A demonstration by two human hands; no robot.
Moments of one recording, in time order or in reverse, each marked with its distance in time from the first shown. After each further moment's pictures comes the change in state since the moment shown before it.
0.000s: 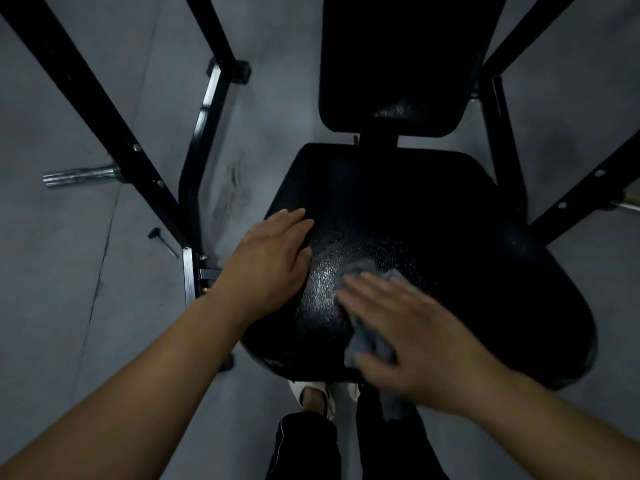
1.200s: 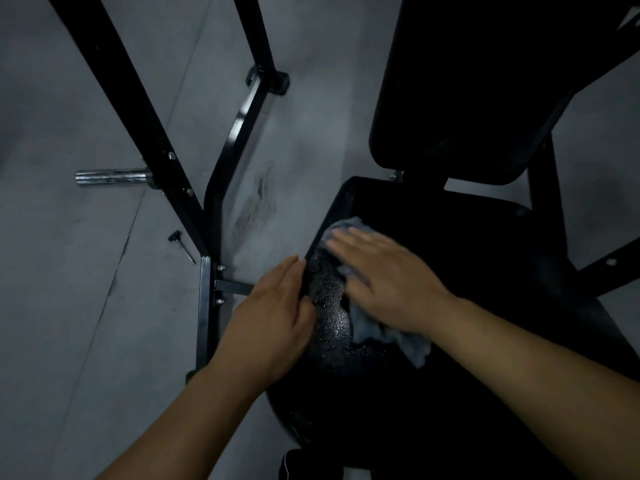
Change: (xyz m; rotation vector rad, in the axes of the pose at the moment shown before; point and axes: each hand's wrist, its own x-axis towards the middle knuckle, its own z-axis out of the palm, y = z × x) left_hand -0.020 -0.027 -0.006 -0.268 0.056 -0.307; right_hand 0.172 0.024 -0.020 -0.075 0.051 -0.101
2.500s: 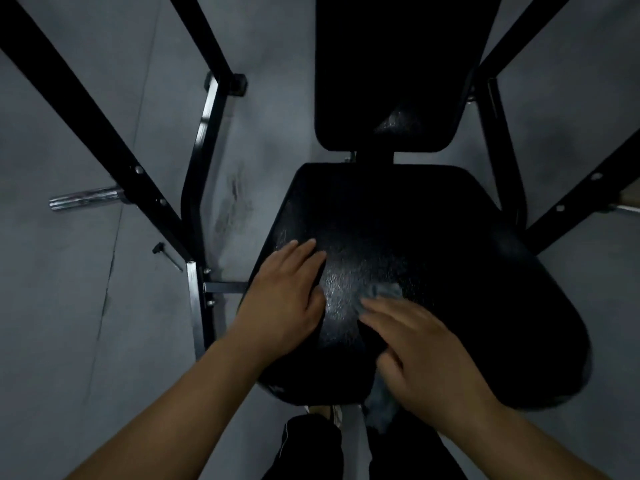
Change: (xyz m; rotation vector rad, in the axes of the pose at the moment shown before) left_hand -0.003 0.044 0.021 0.257 -0.081 0.308; right_hand -0.172 -0.045 0.012 0.127 0.231 0.233
